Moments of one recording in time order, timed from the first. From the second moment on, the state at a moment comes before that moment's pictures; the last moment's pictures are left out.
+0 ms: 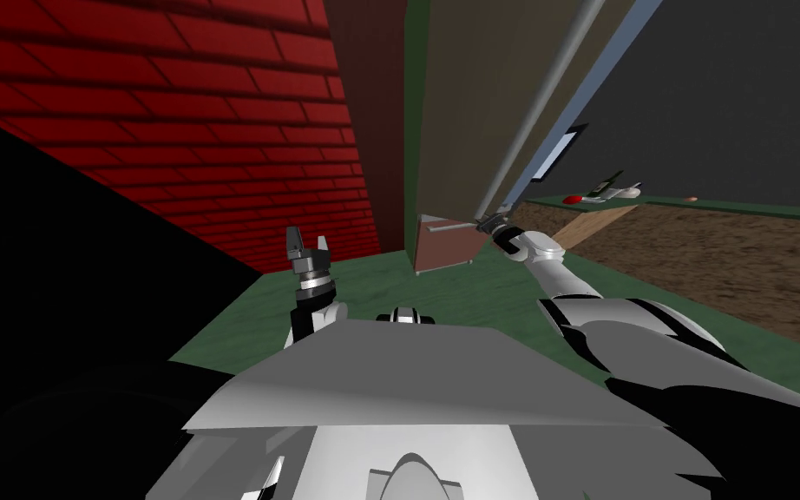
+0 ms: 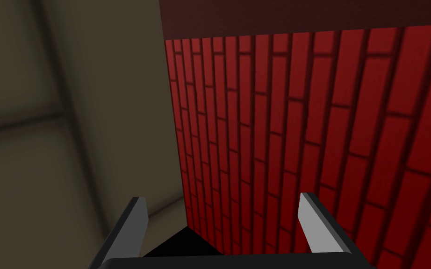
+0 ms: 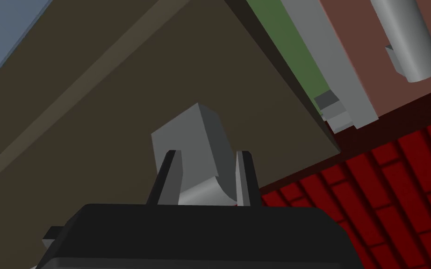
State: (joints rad) left arm 0.53 -0.05 0.06 -2.37 0.10 -0.50 -0.11; right arm -0.58 -0.87 0.06 -0.99 0.93 -0.28 0.74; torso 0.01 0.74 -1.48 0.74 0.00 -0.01
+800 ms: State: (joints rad) left arm 0.53 -0.05 0.06 -2.37 0.10 -0.50 -0.11; right arm -0.58 -0.89 0.02 -0.93 0.94 -0.17 0.75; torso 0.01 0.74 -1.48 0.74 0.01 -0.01
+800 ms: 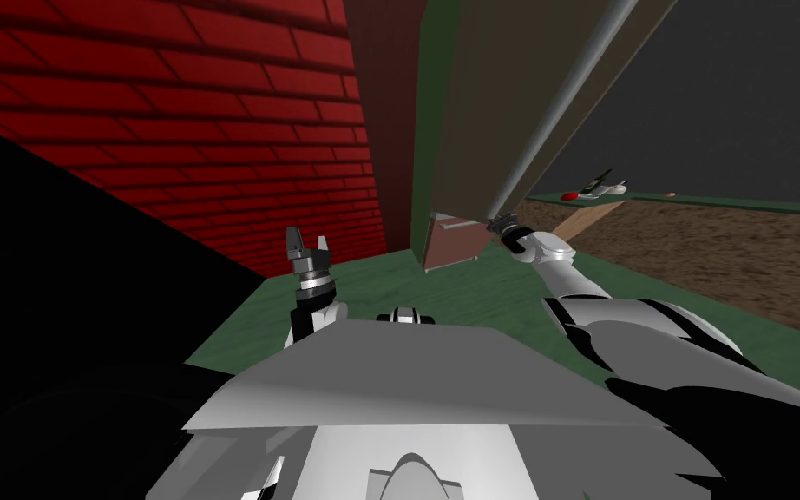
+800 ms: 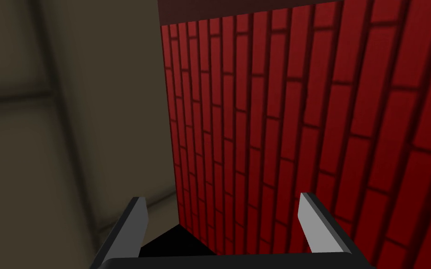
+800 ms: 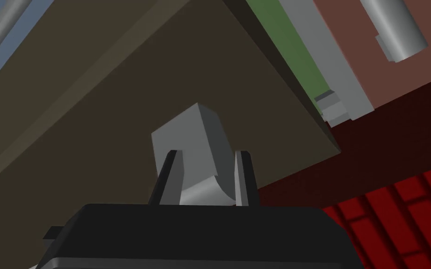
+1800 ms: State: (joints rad) left arm 0.53 -0.05 0.06 -2.37 0.10 -0.50 -0.11; right arm -0.65 -1.03 0.09 -0.79 0.92 -0.17 0.65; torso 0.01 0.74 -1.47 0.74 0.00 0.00
